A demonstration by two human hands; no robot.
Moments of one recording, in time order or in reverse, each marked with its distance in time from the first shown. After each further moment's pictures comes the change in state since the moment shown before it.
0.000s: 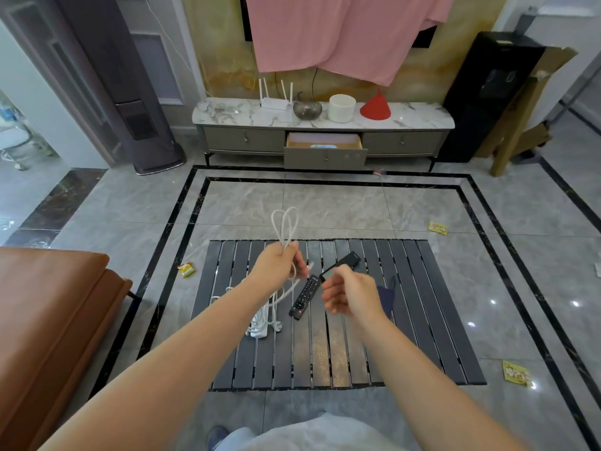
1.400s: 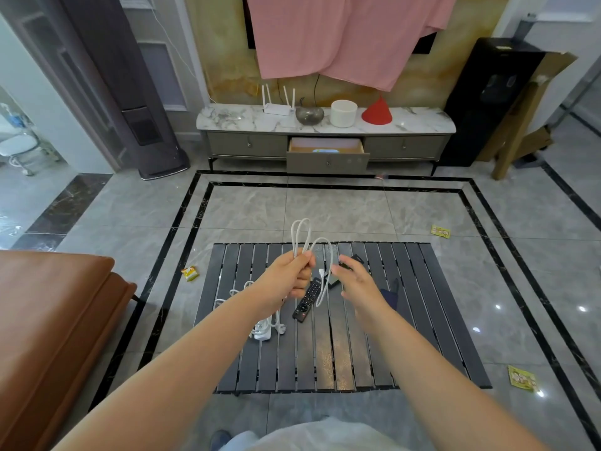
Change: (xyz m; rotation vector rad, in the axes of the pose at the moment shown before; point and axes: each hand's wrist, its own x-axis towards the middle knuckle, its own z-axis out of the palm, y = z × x) left_hand -0.030 0.004 0.002 -0.226 -0.270 -0.066; right_hand 0.022 0.014 -0.007 -0.173 -0.050 -0.132
